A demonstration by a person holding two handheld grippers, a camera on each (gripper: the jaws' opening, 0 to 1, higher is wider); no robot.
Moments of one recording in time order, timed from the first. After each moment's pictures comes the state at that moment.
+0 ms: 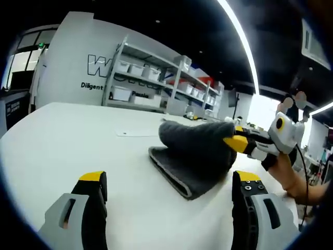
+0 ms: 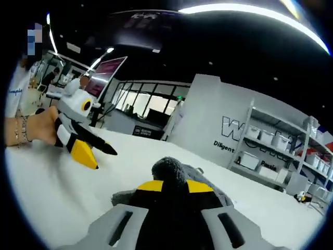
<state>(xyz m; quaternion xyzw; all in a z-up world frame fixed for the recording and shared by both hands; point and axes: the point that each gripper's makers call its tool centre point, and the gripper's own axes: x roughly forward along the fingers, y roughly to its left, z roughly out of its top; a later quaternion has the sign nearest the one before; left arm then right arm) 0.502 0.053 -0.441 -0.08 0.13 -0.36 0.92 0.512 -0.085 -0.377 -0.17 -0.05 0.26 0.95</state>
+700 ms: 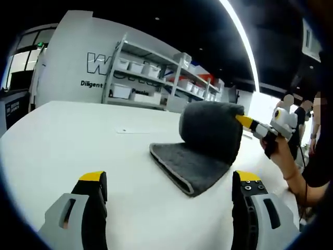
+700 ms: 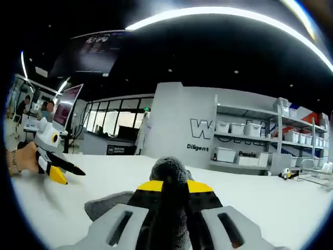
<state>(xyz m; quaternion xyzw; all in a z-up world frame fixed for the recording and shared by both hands) 0.503 0.053 -0.447 -0.07 0.14 -0.36 0.92 0.521 -0.183 -0.344 -0.07 -0.07 0.17 0.98</state>
